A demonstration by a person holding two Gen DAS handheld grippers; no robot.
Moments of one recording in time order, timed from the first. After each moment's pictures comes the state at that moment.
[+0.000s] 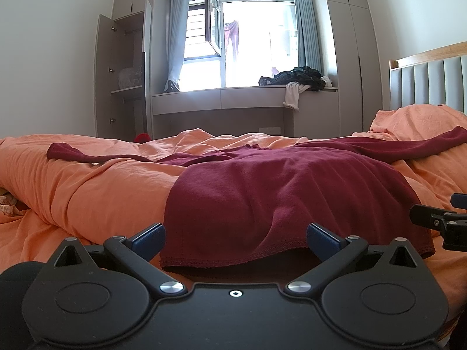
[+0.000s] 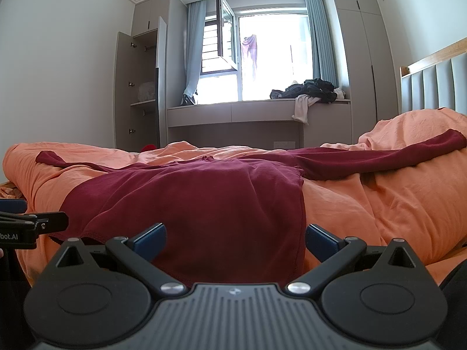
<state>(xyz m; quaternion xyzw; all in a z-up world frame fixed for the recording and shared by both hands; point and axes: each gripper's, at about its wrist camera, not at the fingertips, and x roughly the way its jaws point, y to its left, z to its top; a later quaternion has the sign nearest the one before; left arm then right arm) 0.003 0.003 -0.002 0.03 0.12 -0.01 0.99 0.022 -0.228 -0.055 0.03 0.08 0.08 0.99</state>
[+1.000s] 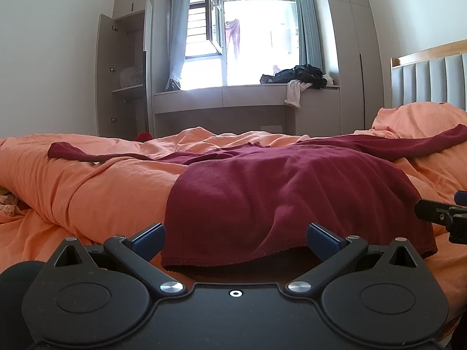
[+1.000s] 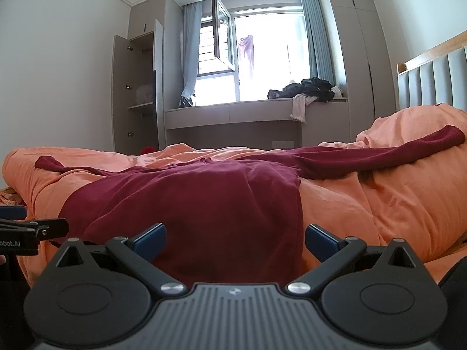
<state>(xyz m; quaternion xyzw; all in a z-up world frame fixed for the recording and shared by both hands) 0.003 0.003 -0.005 0.04 0.13 0.00 0.99 0.024 -0.230 -0.053 0.04 0.08 0.08 0.99</state>
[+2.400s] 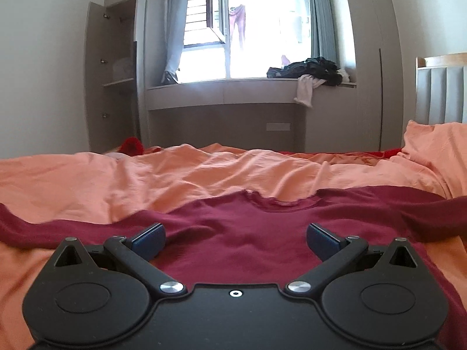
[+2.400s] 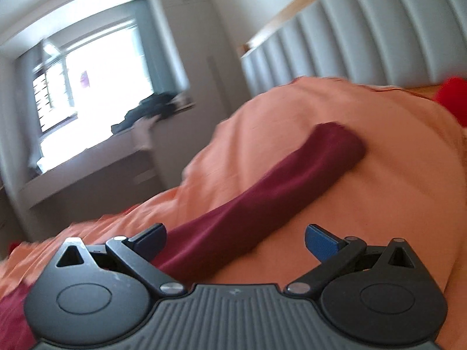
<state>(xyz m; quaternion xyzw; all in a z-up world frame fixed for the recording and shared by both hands) 0.251 -0.048 0.092 0.02 0.16 0.01 0.99 0.244 -0.496 -0.001 0.23 0.07 -0.20 0.95</state>
